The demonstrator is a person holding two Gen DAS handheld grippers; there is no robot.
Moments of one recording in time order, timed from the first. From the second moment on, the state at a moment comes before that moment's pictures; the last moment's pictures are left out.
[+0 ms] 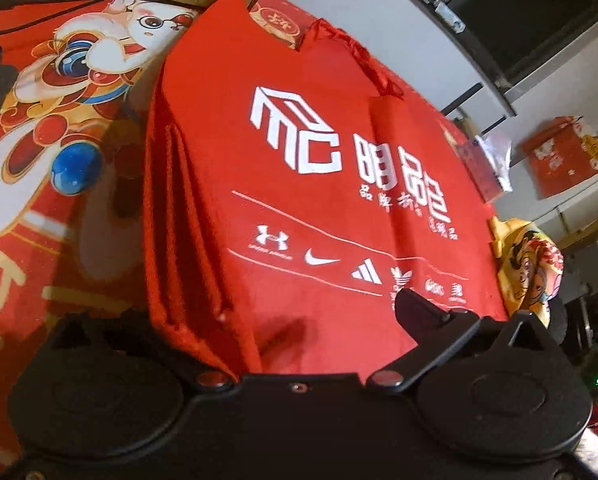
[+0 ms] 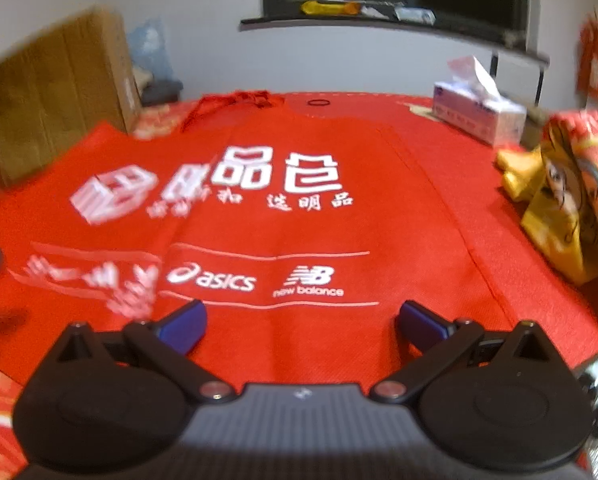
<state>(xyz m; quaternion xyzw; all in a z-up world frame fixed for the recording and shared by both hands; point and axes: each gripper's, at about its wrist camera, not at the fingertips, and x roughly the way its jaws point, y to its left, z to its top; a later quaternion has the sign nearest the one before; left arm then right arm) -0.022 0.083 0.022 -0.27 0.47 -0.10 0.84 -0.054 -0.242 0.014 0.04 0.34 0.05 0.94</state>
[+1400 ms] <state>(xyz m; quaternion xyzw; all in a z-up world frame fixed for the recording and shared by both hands) -0.017 0.030 0.021 0.01 0.49 0.02 0.87 -0.074 -0.279 0.004 0.38 0.34 0.09 0.85</state>
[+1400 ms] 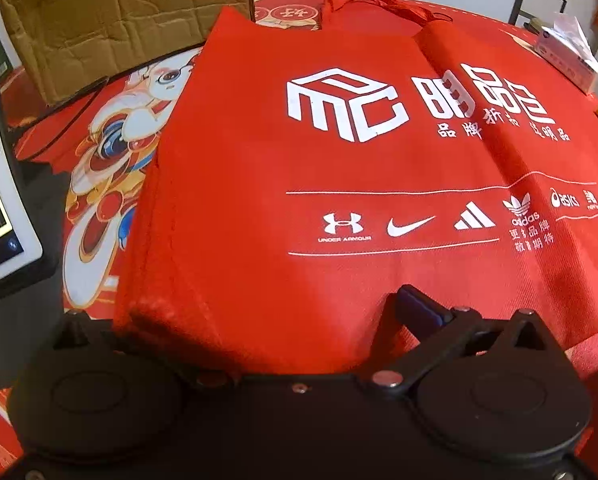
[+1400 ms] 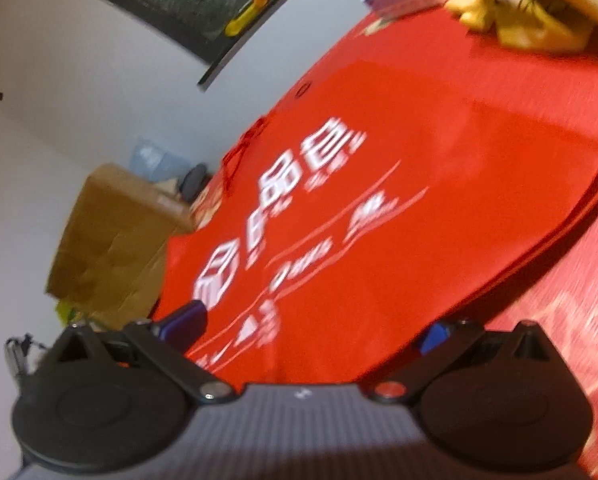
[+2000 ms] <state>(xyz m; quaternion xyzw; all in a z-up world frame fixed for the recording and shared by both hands) -0.018 0.032 0.021 0.00 0.49 0.01 0.87 -0.042 -0.326 0.005 0.27 0.35 0.01 0.90</state>
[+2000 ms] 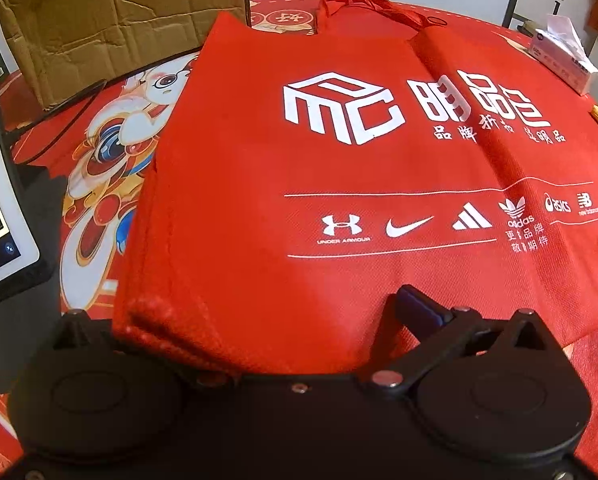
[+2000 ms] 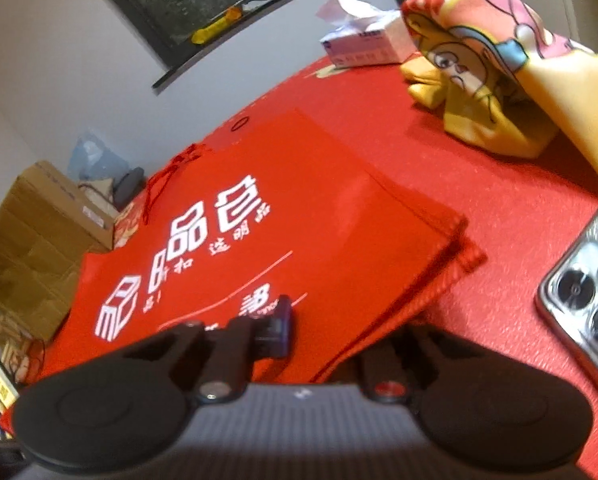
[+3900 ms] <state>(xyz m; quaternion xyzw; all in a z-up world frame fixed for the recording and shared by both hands) -0.029 -0.007 0.022 0.07 0.45 -0.23 0.86 -0.074 -0.310 0.104 -0.01 0.24 0.06 0.97</state>
